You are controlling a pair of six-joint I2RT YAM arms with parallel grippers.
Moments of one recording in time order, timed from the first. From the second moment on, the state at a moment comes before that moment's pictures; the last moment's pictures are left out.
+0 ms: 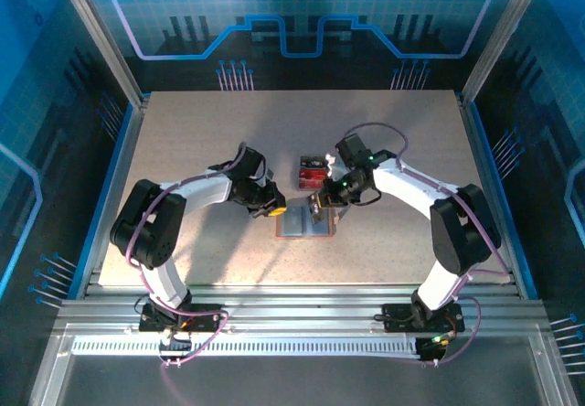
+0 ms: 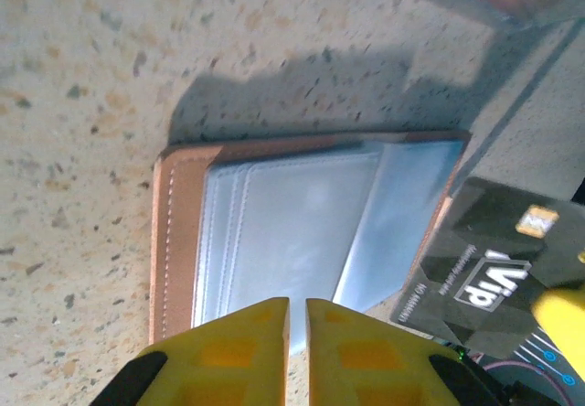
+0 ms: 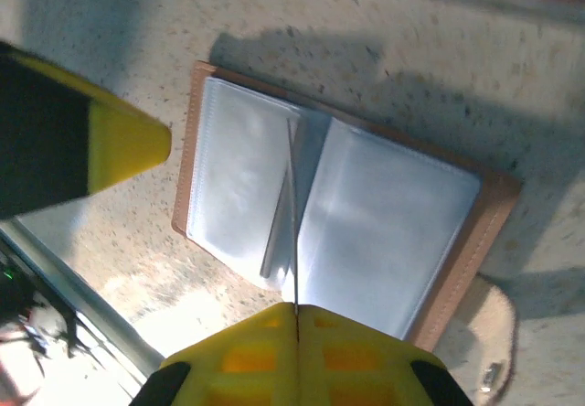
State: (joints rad) left arm -0.40 1.75 1.00 -0.40 0.58 -0.81; right arm 0.48 1.69 1.19 -0.72 -0.47 0.28
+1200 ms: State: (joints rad) left arm -0.20 1.14 0.95 -0.45 0.27 -0.40; right arm 0.47 2.12 2.06 -1.28 -0.12 -0.84
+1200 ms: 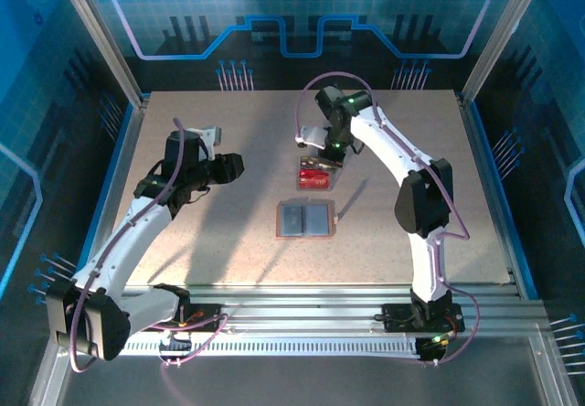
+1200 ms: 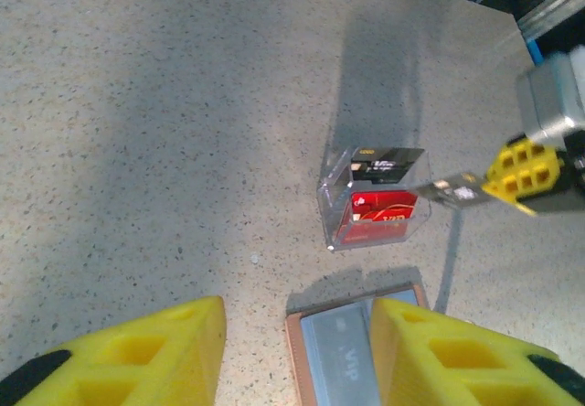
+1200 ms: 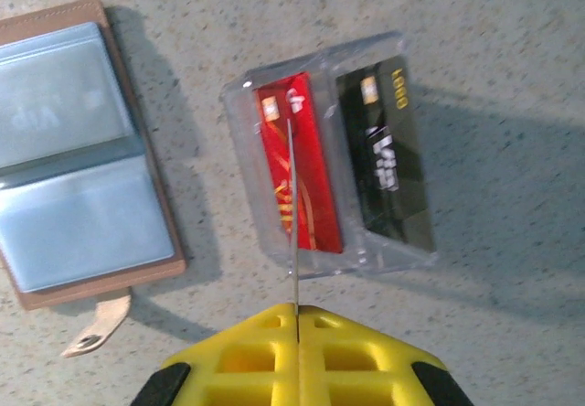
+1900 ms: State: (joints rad) left arm -0.19 1.15 0.93 -0.39 0.32 -0.41; right arm 0.49 2.36 2.40 -1.42 -0.07 -0.97
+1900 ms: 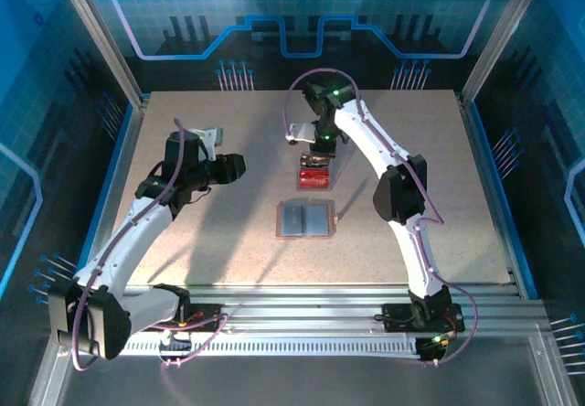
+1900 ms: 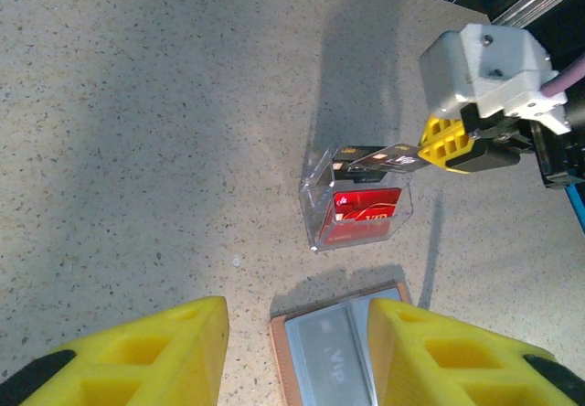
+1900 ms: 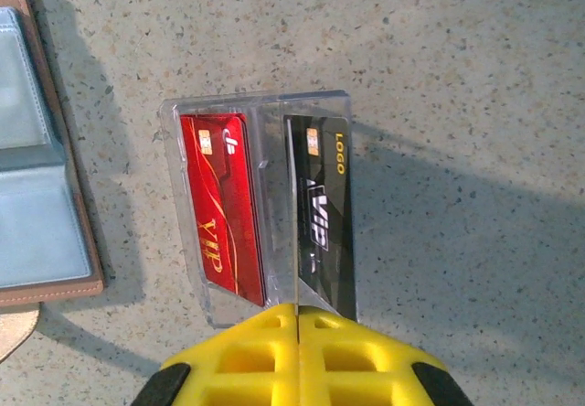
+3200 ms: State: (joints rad) left arm -0.19 1.20 0.89 -0.36 0.37 -0.50; right arm 0.53 2.31 2.25 -1.33 -0.05 -0.88
